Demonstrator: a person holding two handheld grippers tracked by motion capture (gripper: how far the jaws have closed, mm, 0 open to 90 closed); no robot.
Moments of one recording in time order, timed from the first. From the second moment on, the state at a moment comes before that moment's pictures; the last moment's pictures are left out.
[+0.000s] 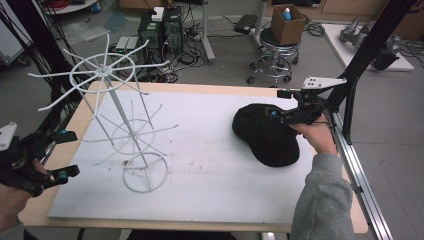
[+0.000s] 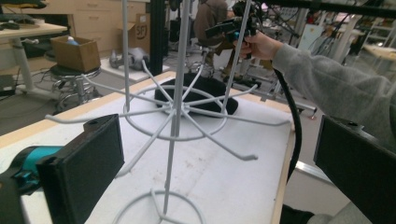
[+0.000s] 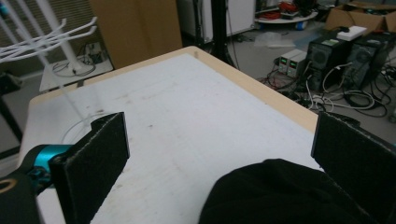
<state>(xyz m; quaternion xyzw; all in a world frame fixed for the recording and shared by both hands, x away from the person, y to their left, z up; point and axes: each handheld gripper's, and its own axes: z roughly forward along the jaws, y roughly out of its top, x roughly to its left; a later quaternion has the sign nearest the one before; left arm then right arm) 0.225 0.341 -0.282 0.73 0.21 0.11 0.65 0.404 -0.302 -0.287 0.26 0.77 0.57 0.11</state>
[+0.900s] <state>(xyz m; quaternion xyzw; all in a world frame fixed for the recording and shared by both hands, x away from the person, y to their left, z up) 0.220 0.332 -0.296 0.73 0.21 0.10 0.64 0.471 -0.294 -0.323 0.32 0.78 0.53 0.11</state>
